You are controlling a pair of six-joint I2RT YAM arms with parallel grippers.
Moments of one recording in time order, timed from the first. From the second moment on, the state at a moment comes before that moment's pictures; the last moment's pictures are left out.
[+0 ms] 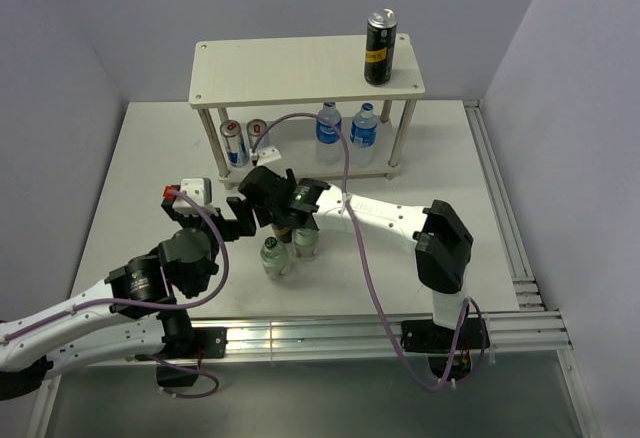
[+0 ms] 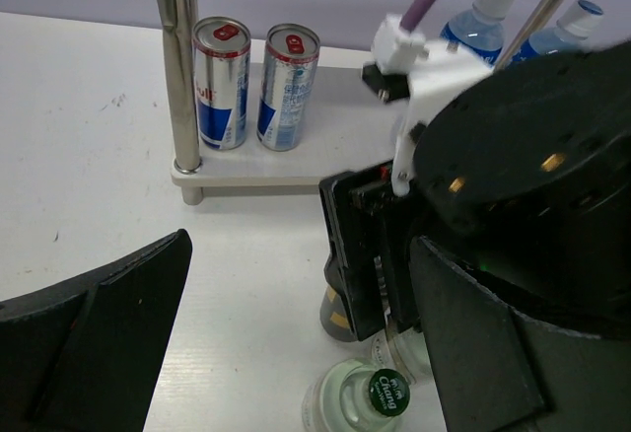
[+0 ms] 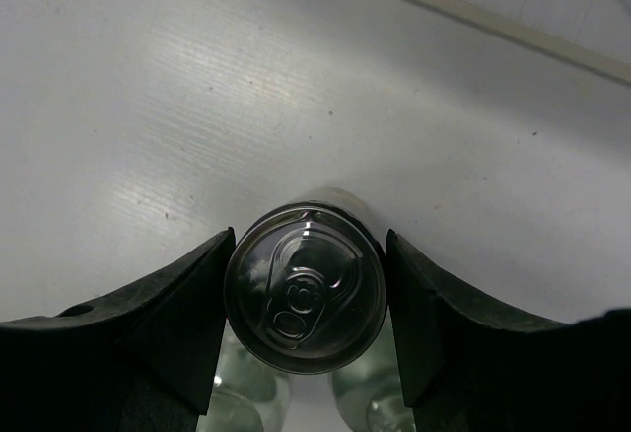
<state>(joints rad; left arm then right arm) -1.17 0.66 0.77 -0.31 -1.04 -0.38 1.09 1.87 1.60 -0.63 0.49 0.53</state>
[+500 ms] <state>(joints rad) -1.18 0.66 0.77 -0.27 -1.04 -0.38 0.90 1.87 2.31 -0.92 0.47 0.40</state>
